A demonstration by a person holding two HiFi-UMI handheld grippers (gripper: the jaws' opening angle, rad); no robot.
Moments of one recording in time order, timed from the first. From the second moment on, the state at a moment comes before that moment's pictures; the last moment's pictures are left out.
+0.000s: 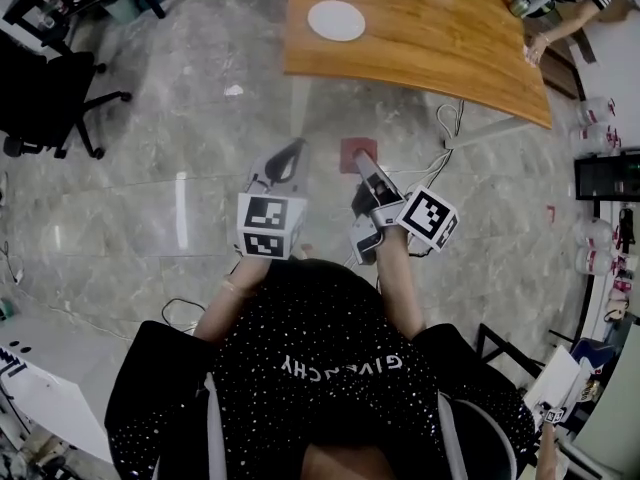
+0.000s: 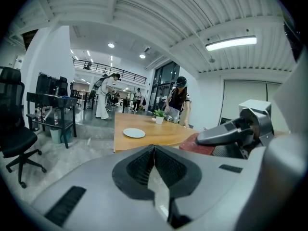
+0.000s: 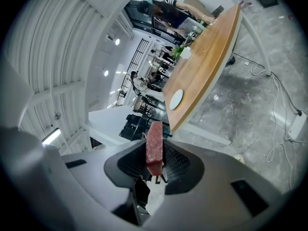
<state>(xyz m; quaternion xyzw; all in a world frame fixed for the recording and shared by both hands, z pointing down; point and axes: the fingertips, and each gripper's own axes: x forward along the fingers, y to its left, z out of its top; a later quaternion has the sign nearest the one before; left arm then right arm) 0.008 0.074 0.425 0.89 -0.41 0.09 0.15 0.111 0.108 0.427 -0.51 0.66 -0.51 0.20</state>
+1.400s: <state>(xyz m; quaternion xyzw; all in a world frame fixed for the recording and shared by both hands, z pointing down) 0.068 -0.218 0.420 0.91 -0.36 0.12 0.15 0.169 -0.161 0.431 -0.55 0.61 -0.53 0.21</state>
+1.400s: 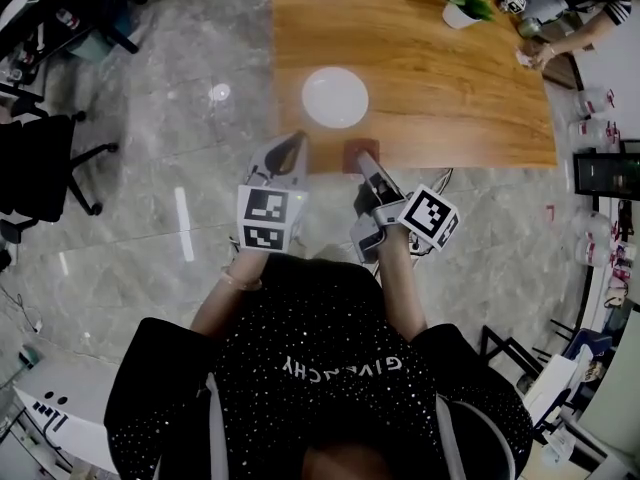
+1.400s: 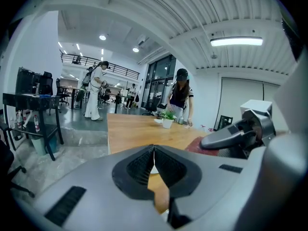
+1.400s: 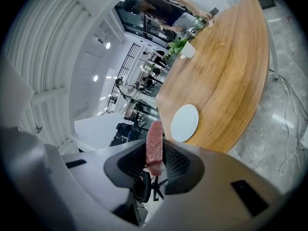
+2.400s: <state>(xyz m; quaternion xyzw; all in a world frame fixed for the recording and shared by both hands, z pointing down) 0.115 -0.338 0.439 0.89 -0.40 0.11 0.17 0.224 -0.291 0.448 -0.52 0.63 -0.56 0.16</state>
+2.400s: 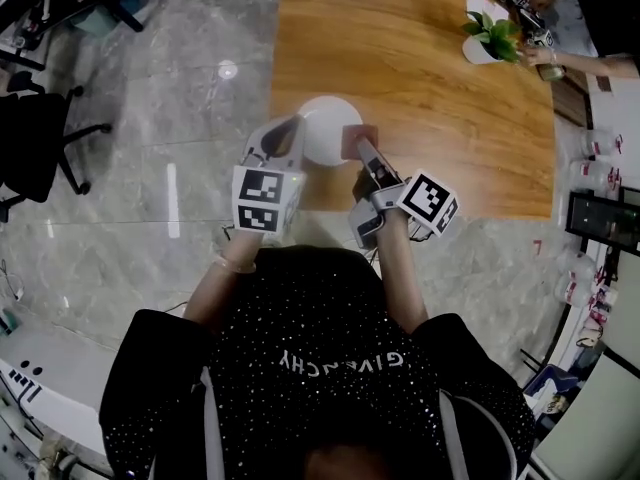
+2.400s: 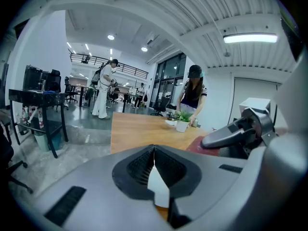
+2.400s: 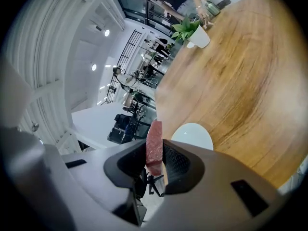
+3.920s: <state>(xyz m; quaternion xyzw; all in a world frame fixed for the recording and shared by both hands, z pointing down) 0.089 -0.368 0.476 0.87 -0.43 0.09 0.22 0.177 -0.348 0.553 -0.51 0.60 -0.61 -0.04</state>
